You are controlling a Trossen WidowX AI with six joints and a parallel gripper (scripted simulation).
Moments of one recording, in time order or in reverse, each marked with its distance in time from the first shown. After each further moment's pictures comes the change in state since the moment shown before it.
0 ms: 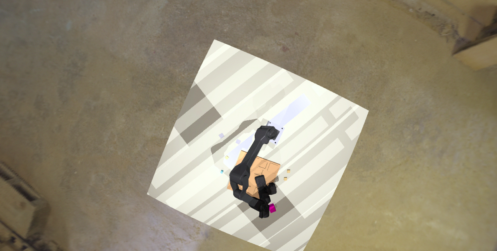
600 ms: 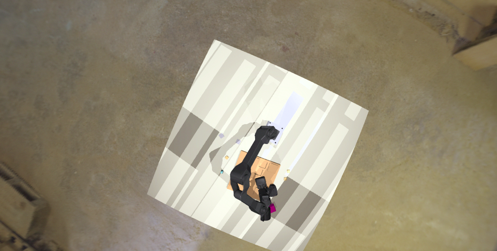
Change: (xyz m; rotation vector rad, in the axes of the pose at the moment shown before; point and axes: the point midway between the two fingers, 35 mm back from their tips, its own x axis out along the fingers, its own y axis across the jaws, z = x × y) arm -0.023 0.000 0.001 -0.003 0.001 0.001
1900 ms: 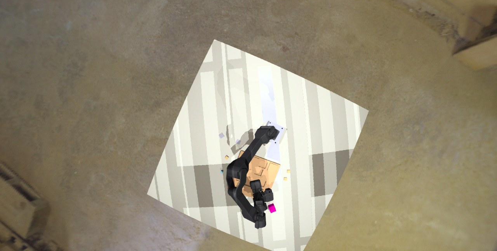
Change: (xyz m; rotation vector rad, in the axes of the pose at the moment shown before) arm -0.064 0.018 -0.030 0.007 -0.018 -0.014
